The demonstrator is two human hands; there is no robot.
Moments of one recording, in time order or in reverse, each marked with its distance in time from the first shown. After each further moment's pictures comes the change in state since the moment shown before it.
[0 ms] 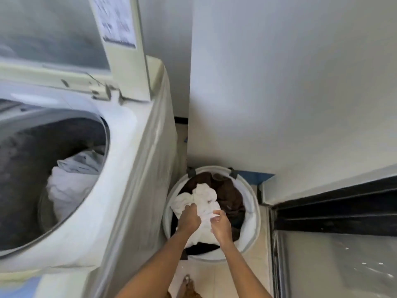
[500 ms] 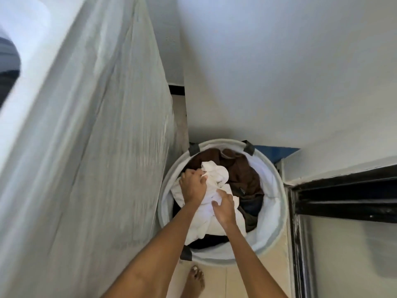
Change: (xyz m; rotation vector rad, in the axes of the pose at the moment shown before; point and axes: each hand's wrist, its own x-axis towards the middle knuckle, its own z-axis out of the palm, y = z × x) left_hand 0.118 -0.015 0.039 -0.057 0.448 0.043; right_hand 0.108 0.065 0.057 -0.120 -0.019 -0.111
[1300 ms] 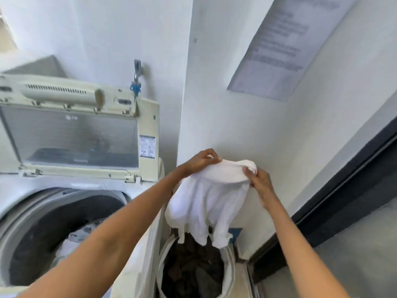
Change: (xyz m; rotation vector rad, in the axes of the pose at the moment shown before) left_hand -0.145 0.319 -0.450 -0.425 -0.483 0.783; right_hand -0.310 -0.307 -0.376 0.517 0.382 -0.586
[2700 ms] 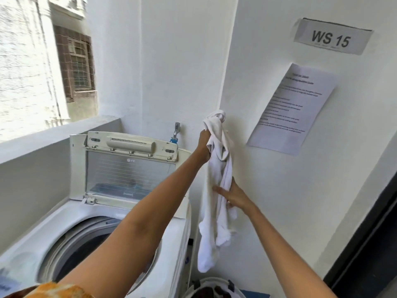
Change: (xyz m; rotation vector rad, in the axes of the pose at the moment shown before) left_hand -0.064 0.164 -0.085 -0.290 0.606 0.164; right_hand -0.025 -0.113 0.108 -0.314 -0.410 -0.150
